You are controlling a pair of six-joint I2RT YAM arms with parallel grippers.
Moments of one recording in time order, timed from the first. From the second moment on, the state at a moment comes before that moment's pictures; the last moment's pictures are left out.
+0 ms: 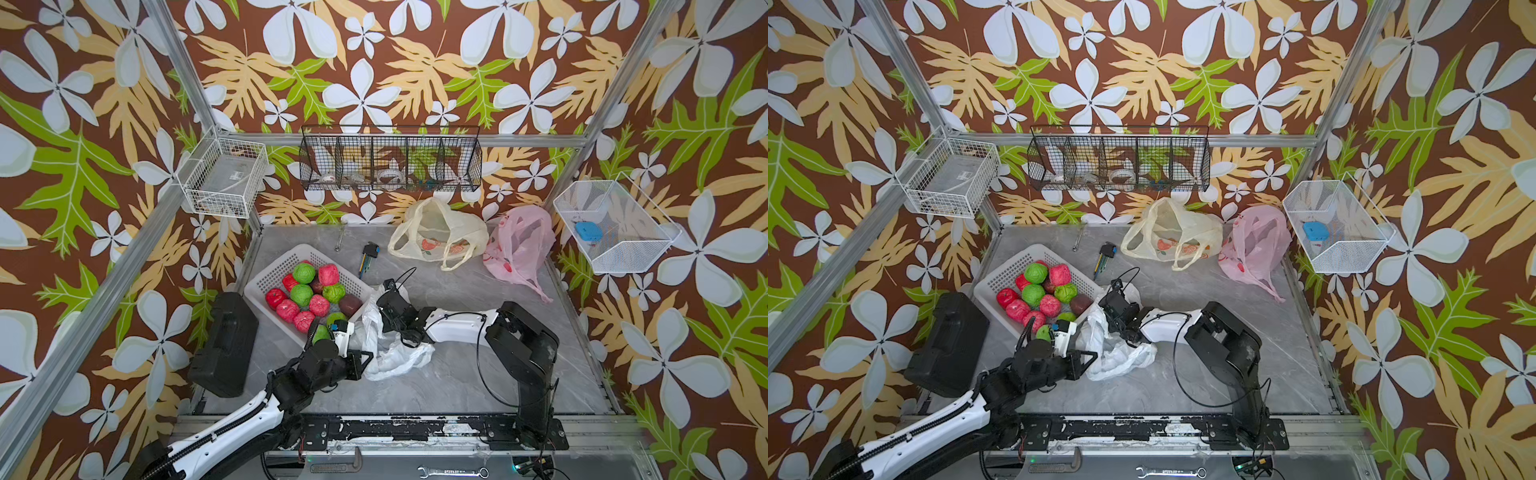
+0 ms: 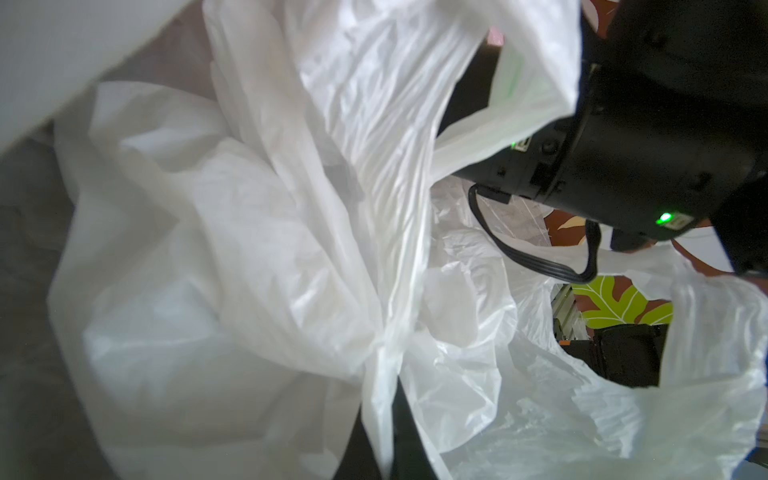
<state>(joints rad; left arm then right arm) -0.74 0.67 0.19 -0.03 0.17 -0.83 0.91 1.95 1.16 -0.06 0.32 0.49</state>
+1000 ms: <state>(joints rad) -0.69 0.81 0.18 0.08 0.04 -0.91 0.97 1.35 0.95 -0.39 0.16 0.43</state>
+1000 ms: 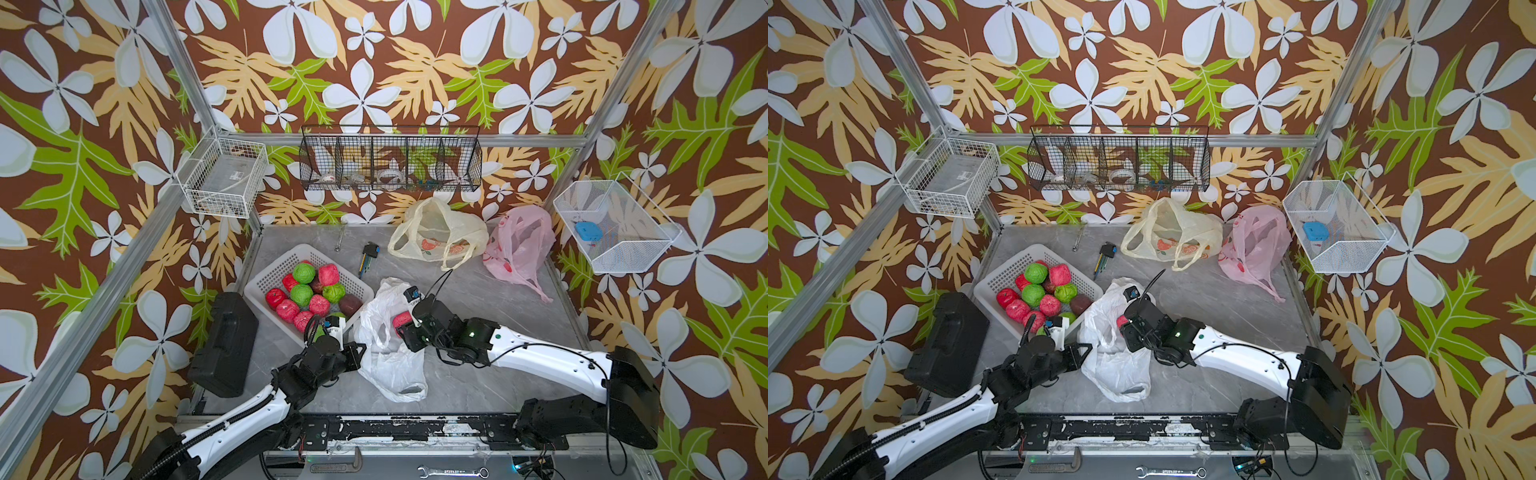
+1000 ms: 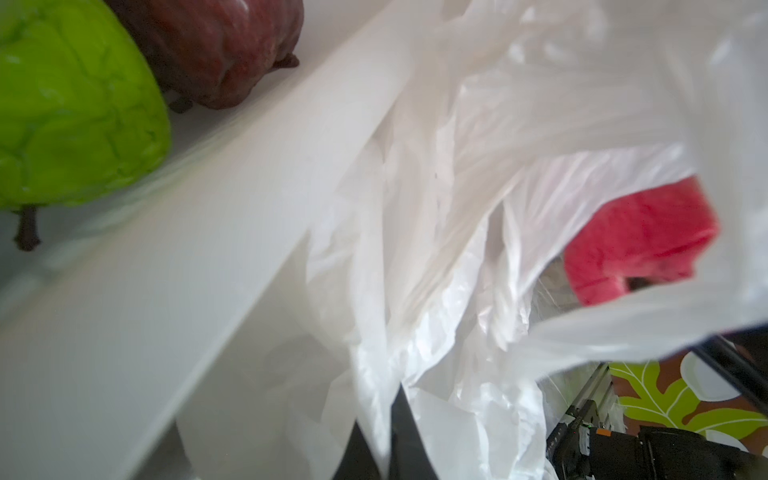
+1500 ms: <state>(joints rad) -0.69 1.10 0.33 0.25 0.14 -0.82 0.96 1.23 1.19 -0.53 0.35 0.40</state>
